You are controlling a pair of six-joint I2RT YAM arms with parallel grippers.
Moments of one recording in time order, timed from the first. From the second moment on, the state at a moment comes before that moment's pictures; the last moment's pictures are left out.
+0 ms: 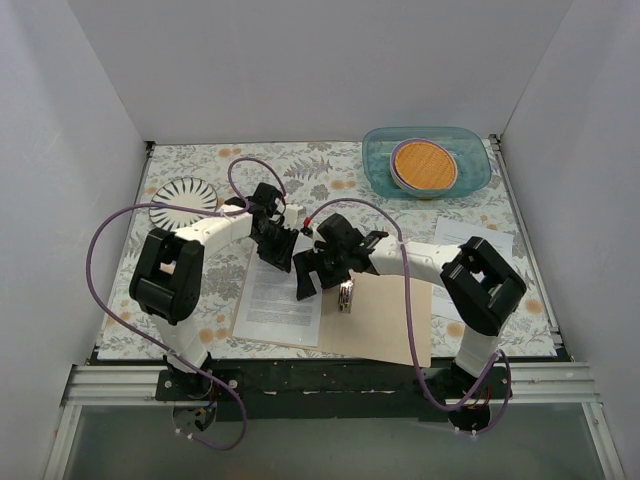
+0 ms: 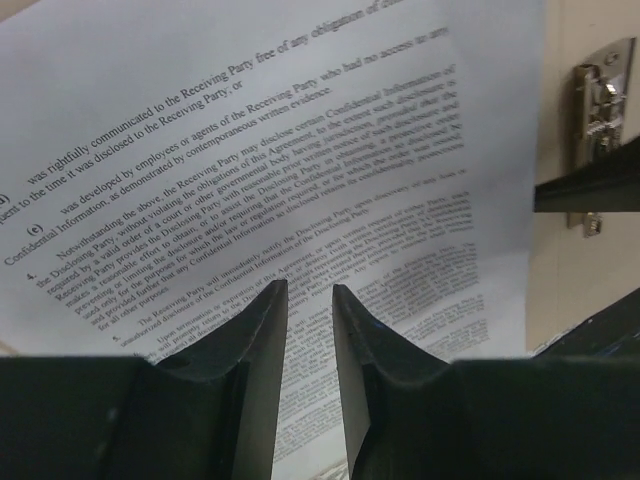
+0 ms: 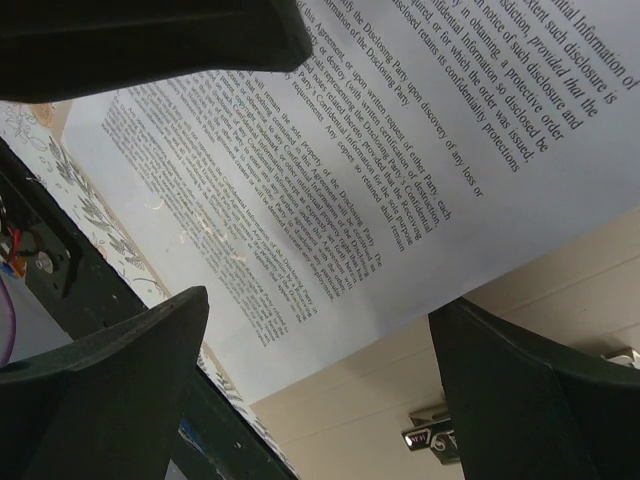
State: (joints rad) left arm -0.42 1.76 1.20 -0.70 0.36 0.04; right arm 0.88 1.77 1.08 -0.25 -0.36 0.43
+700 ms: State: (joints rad) left arm -0.42 1.80 1.14 -0.64 0.19 0.02; right arm 0.83 1.46 0.93 -0.34 -0.20 0.40
